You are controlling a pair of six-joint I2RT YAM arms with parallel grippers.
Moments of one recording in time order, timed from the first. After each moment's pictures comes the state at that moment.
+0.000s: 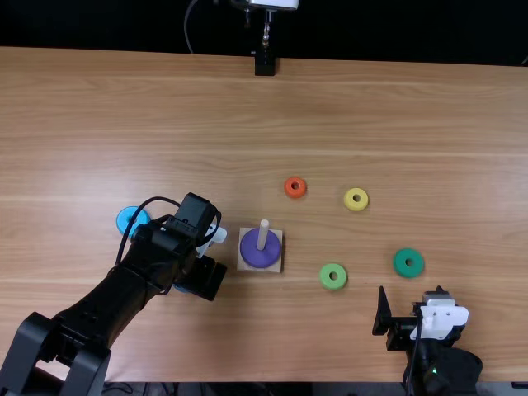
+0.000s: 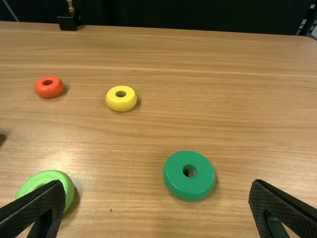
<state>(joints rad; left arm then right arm) -0.45 1.69 1.00 -0.75 0.01 -0.08 -0.03 0.01 0.12 -0.45 -0.01 -0.09</state>
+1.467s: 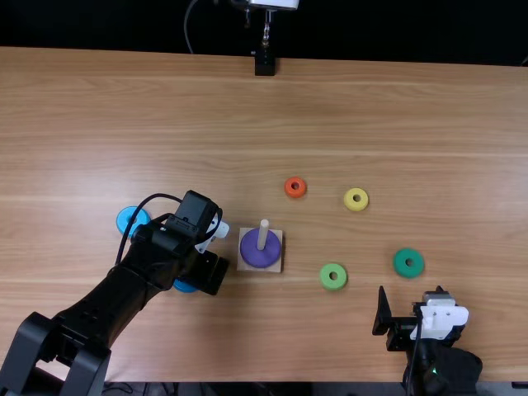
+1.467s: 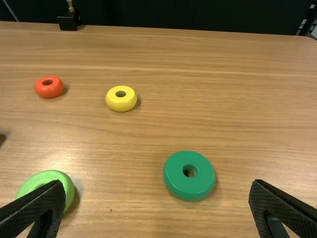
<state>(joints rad) -0.45 1.69 0.99 -0.70 0.01 -0.08 -0.03 0.01 0.12 -0.45 -0.02 -0.09</state>
